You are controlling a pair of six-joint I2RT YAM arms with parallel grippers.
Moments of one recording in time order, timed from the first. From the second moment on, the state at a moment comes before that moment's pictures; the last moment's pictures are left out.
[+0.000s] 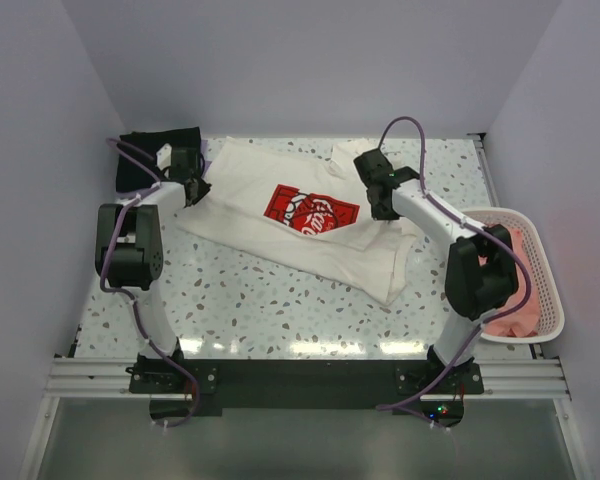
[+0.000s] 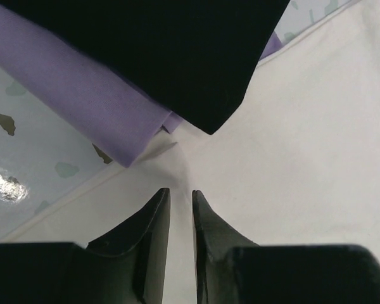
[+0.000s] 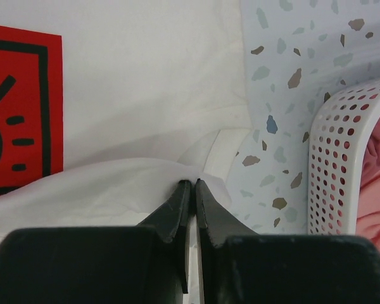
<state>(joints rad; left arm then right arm) -0.03 1.98 1.31 -0.14 -0.24 -0.77 0.41 1.78 1.44 -0.81 0.55 0.40</state>
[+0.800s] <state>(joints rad) -0.02 1.46 0.81 -0.12 -0.27 -0.87 0.32 1.72 1.38 -0.74 0.33 0.42</state>
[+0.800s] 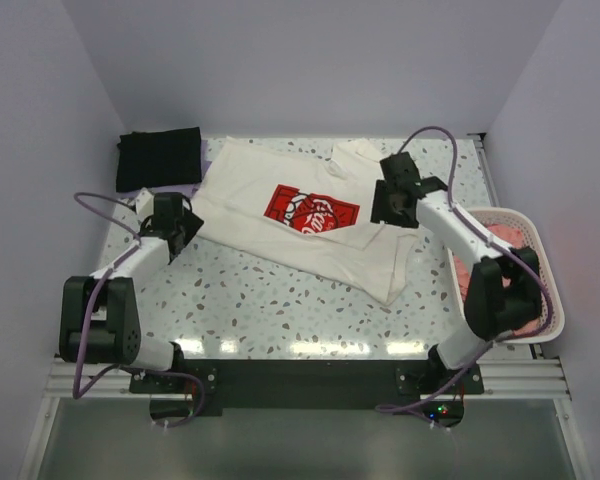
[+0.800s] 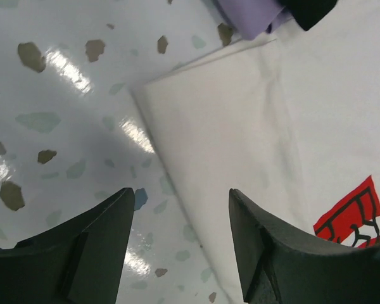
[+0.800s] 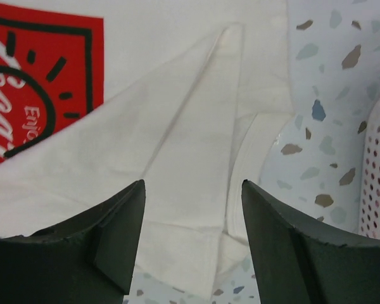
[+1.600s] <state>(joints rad) 0.08 1.58 0.61 0.25 -0.19 -0.96 0.34 0.95 0.56 -0.53 -0.02 0.87</state>
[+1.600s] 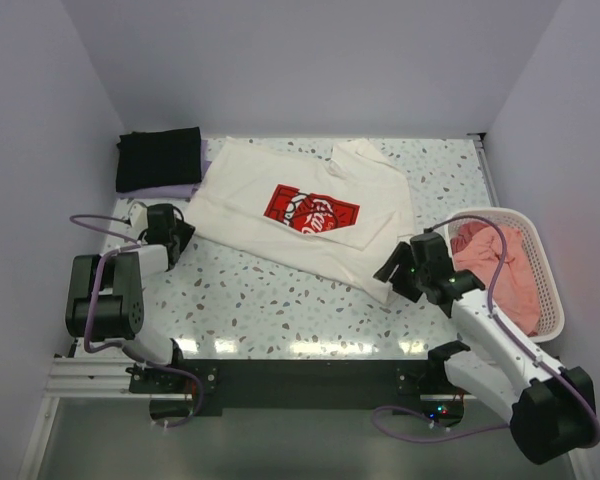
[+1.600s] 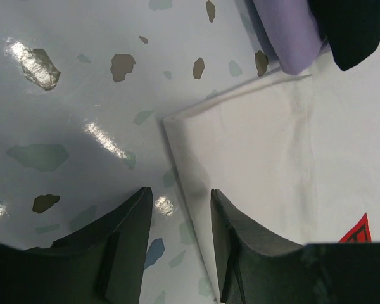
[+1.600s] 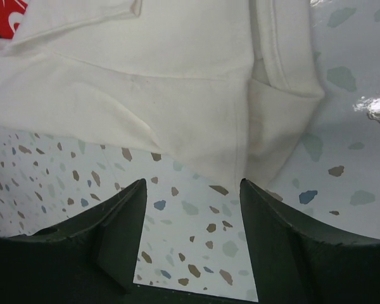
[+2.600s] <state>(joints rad) 0.08 1.63 0.64 0.26 -0.19 -0.94 0.34 1.20 0.59 -0.42 0.12 0.85</state>
